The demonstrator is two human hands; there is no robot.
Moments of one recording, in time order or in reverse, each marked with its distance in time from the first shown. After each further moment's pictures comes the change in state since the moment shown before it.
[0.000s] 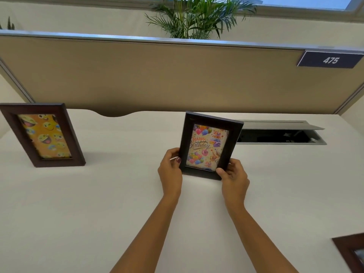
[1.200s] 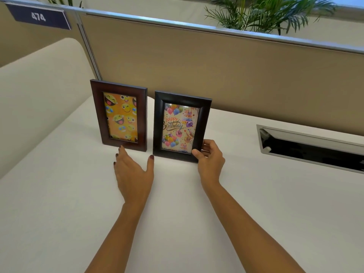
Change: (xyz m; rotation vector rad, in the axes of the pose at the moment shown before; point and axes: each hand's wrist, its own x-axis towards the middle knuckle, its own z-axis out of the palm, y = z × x) left_hand 0.053 -0.065 -0.226 0.743 0.448 -0.148; right_hand -0.054 -0.062 0.220 0.015 -0.295 -0.013
